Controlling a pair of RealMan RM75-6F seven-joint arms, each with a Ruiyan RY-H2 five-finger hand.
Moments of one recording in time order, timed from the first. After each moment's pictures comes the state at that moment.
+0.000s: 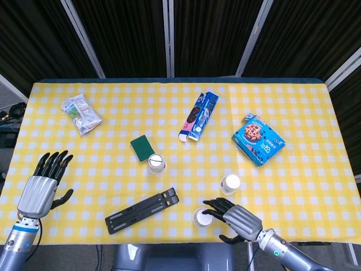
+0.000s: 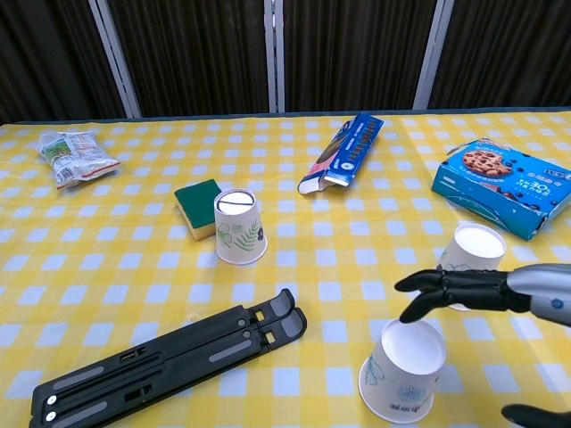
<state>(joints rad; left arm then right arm) -0.23 -1.22 0.05 -1.74 1.55 1.52 0.28 0.49 -1.22 -0.15 -1.78 -1.83 0.99 0.25</state>
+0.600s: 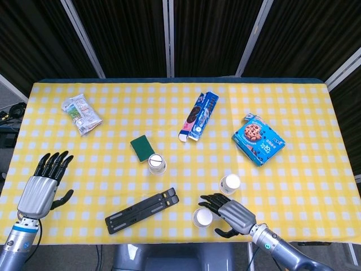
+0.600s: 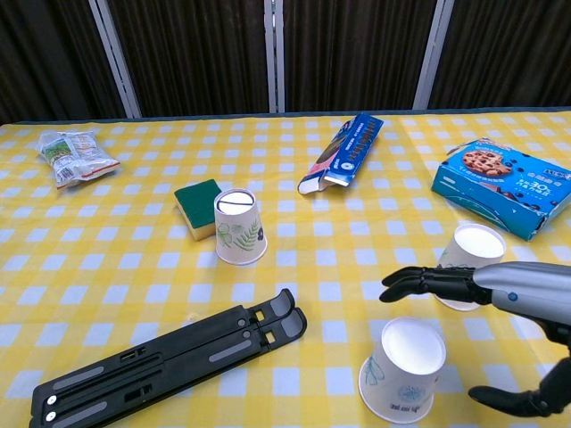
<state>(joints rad) -0.21 -1.21 0.03 -1.74 1.57 1.50 0.27 0.51 -1.29 -0.11 -1.75 -1.70 0.94 0.16</state>
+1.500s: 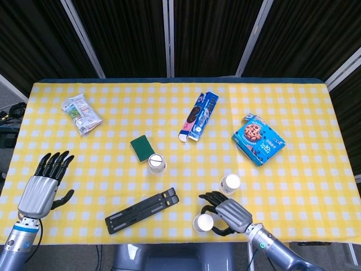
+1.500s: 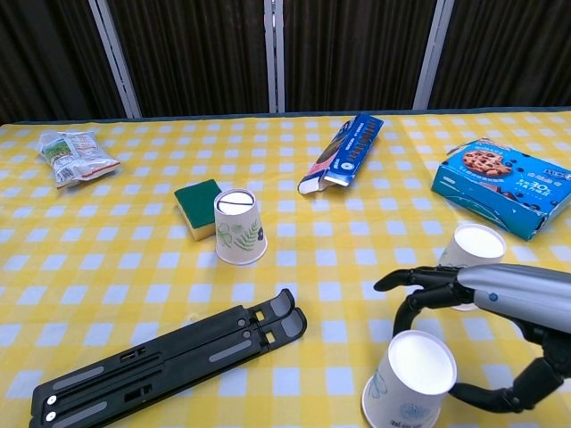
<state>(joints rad) -0.19 -1.21 0.01 -1.74 1.58 1.48 0.27 0.50 -1.36 -0.11 -1.72 -1.65 0.98 0.11</state>
